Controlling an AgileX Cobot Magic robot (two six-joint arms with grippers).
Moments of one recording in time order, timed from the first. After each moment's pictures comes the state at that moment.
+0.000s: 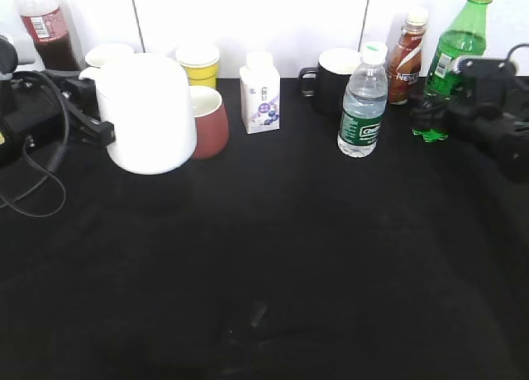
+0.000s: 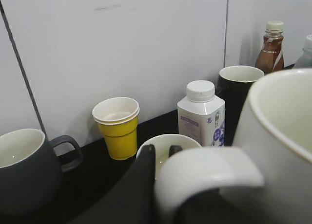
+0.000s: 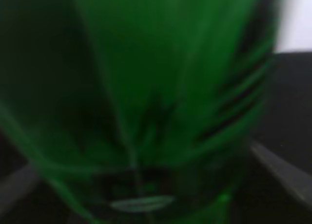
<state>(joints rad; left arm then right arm) -0.19 1.67 -0.56 0.43 -0.97 -0.14 0.01 2.32 -1.16 -0.20 -0.80 0.20</state>
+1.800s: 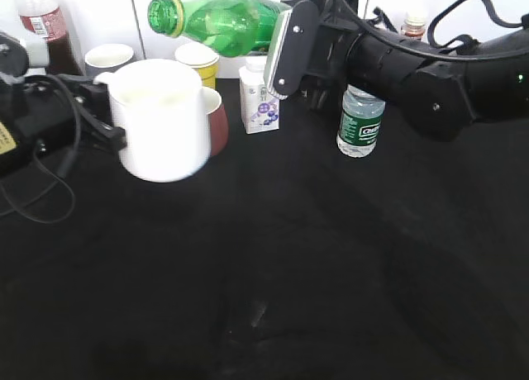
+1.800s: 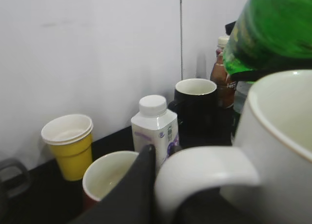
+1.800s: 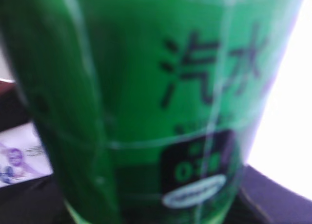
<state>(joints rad) -0.23 1.67 -0.56 0.45 -0.97 -0.18 0.52 1.90 -1.07 -0.13 -0.69 -1.10</state>
